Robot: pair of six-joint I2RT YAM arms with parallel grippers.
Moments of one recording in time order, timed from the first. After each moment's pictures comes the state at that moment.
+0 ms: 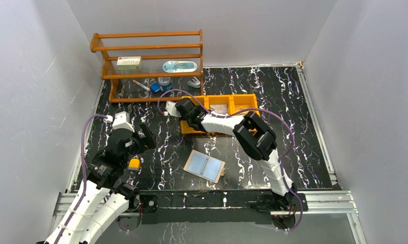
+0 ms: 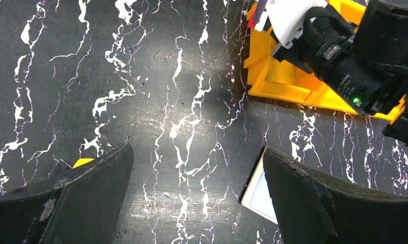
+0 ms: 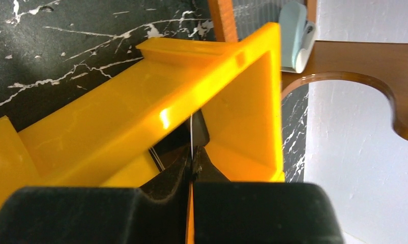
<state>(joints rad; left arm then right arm) -0.45 0.55 0.72 -0.74 -0.30 -0.56 0.92 2.19 1.58 -0.08 0.46 -0.76</state>
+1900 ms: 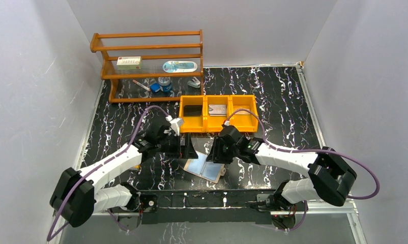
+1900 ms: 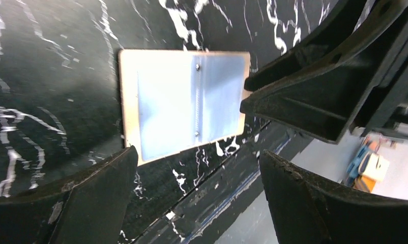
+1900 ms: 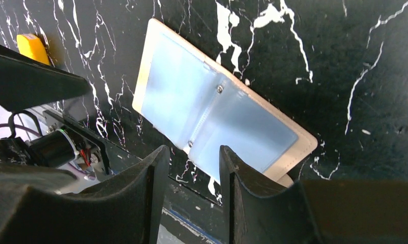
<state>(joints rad) -0.59 1.12 0.63 -0.33 0.42 -0.59 0.92 1.33 0.68 -0.22 -0.10 0.98</state>
